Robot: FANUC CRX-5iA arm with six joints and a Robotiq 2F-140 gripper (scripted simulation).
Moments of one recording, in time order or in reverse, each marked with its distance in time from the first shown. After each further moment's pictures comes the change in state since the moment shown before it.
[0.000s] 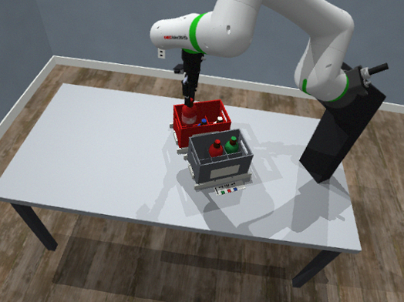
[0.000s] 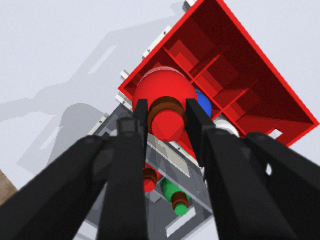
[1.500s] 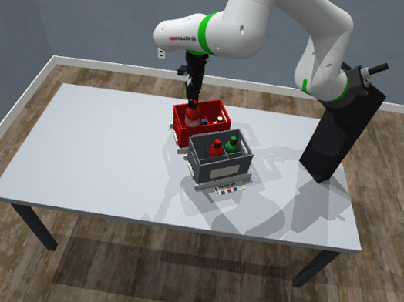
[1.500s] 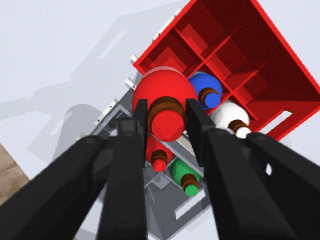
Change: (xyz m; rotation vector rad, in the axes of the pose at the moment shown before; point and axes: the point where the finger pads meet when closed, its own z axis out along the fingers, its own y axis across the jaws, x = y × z) arm -0.032 -0.023 -0.017 0.000 0.000 0.000
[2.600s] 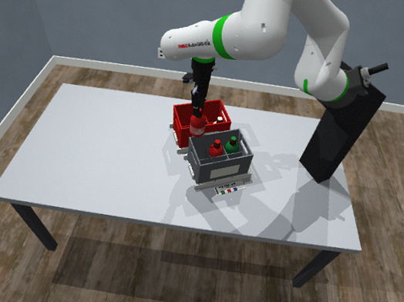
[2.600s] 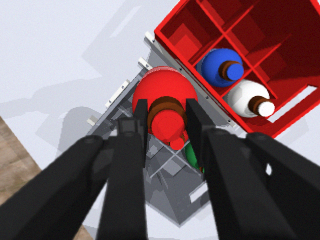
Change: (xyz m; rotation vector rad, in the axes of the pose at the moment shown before) arm -0.047 -0.033 0.000 0.000 0.000 0.000
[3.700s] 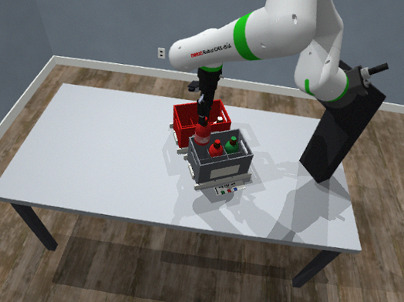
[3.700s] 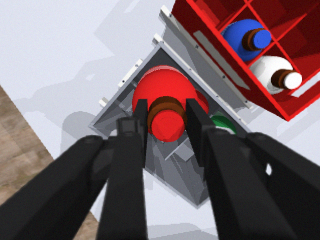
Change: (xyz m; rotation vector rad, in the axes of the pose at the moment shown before) arm -0.049 -0.035 0.000 0.001 0.000 0.000
